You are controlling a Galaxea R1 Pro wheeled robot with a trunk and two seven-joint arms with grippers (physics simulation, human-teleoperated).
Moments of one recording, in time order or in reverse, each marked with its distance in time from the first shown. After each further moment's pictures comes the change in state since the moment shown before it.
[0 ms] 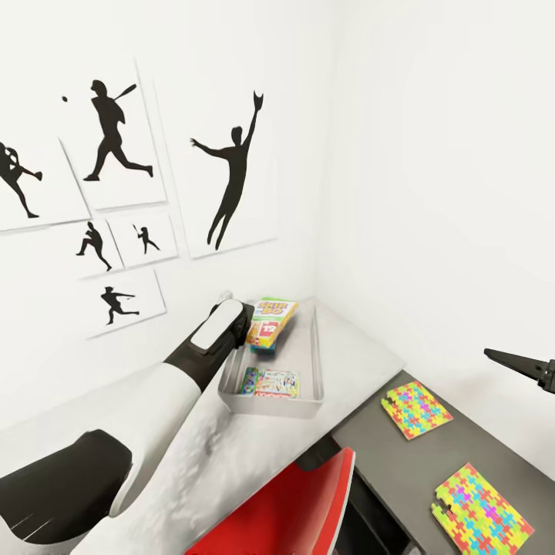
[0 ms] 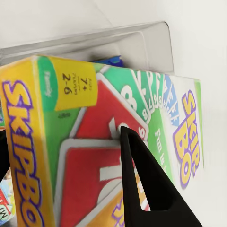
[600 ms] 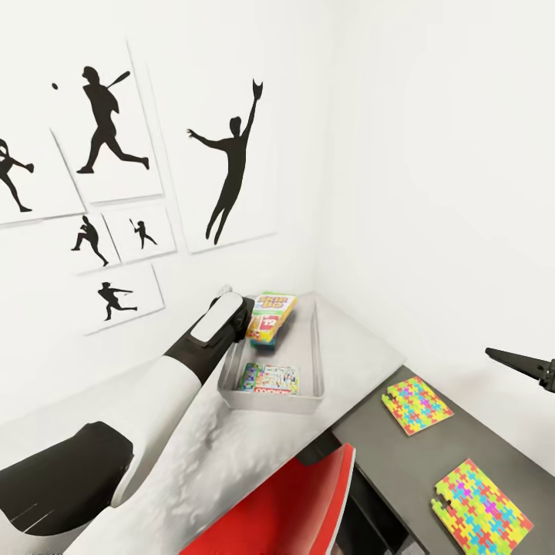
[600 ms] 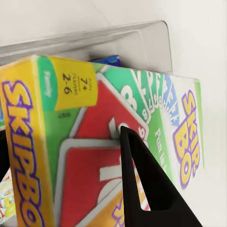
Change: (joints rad) left arm -0.032 -0.002 0.001 0.011 0.009 0.002 0.000; right arm 0.000 0.000 -0.007 0.000 0.000 0.001 0.000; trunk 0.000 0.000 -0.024
